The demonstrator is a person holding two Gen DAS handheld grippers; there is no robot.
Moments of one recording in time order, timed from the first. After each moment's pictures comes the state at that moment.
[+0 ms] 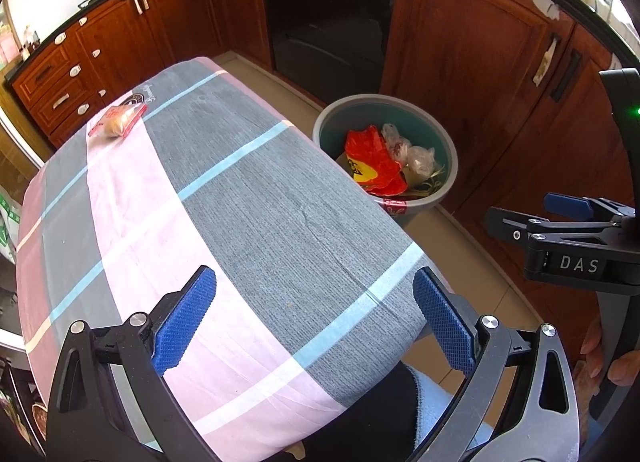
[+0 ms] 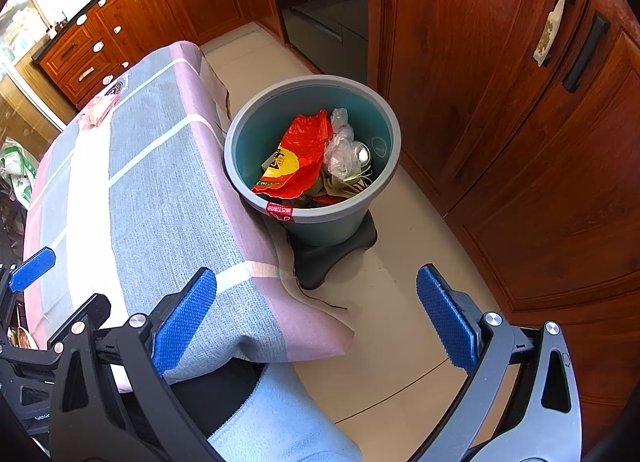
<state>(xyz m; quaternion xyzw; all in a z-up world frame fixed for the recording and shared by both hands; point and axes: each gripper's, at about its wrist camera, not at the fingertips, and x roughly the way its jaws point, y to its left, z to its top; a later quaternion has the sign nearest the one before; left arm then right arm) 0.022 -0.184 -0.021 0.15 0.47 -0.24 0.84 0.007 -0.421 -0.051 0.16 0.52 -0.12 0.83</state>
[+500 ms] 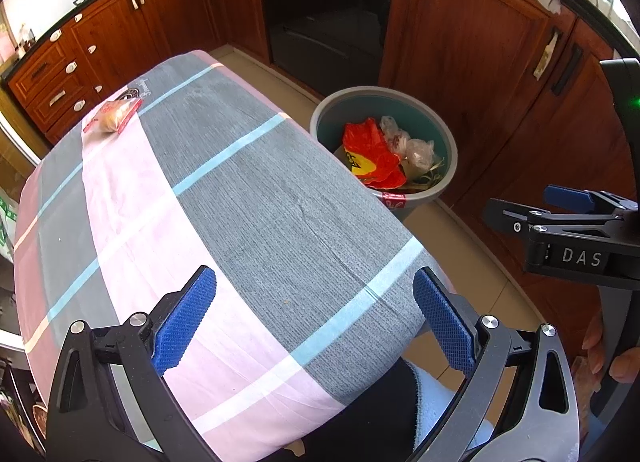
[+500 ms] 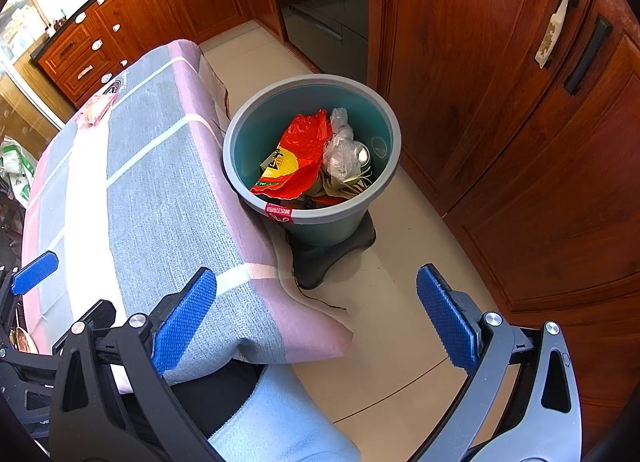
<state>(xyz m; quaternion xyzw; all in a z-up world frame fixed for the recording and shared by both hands) 0.025 -0.187 -0.027 0.15 0.48 -0.24 0.83 0.011 -0.421 -0.052 0.16 0.53 -0.12 0.83</state>
